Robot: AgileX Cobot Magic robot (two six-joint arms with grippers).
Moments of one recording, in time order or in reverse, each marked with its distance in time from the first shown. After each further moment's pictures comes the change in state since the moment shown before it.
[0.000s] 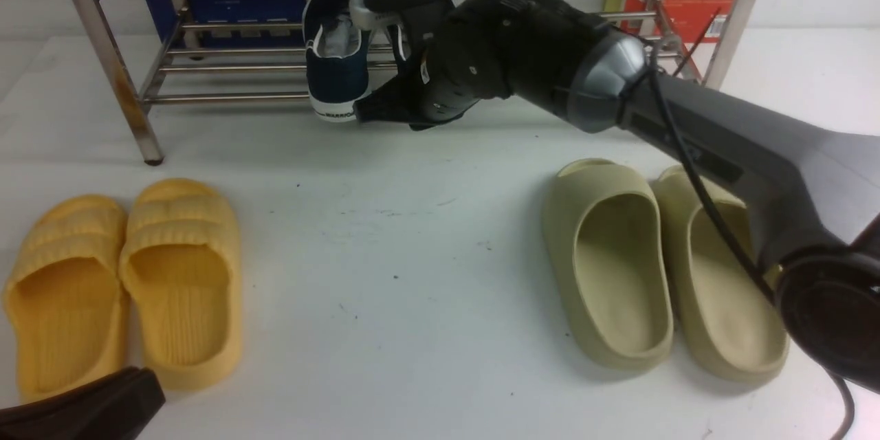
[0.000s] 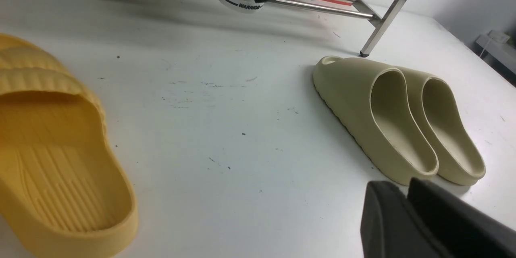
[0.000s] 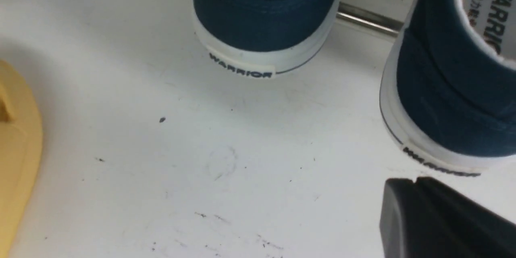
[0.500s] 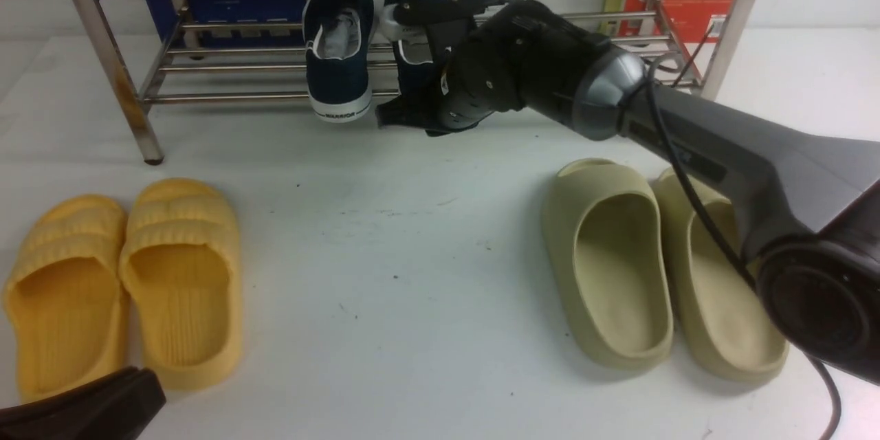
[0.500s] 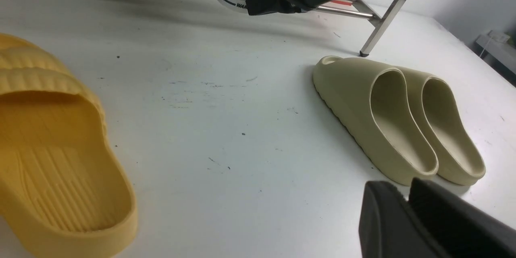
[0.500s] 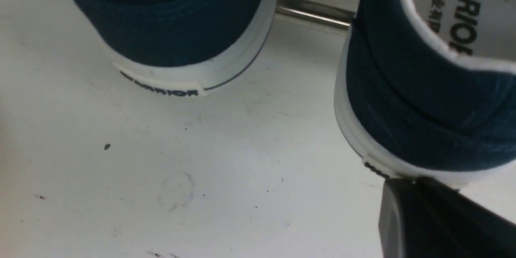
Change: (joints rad) right arm -0.048 0.062 0.000 0.013 -0.073 0.036; left arm 0.000 0.000 0.000 0.000 0.000 0.000
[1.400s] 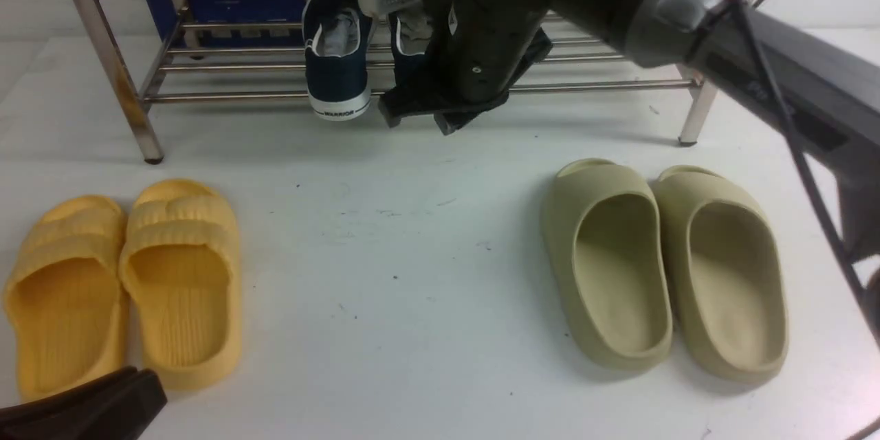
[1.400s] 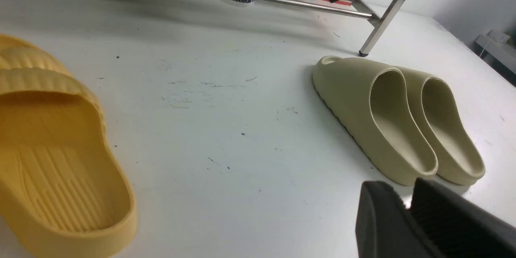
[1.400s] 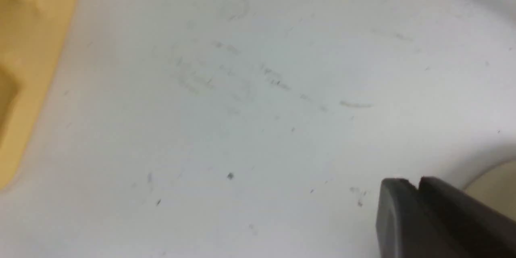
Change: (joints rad) right arm 0.084 -0.229 -0.068 0.132 0.569 -0.286; left arm 0.000 0.000 0.000 0.000 0.000 0.000
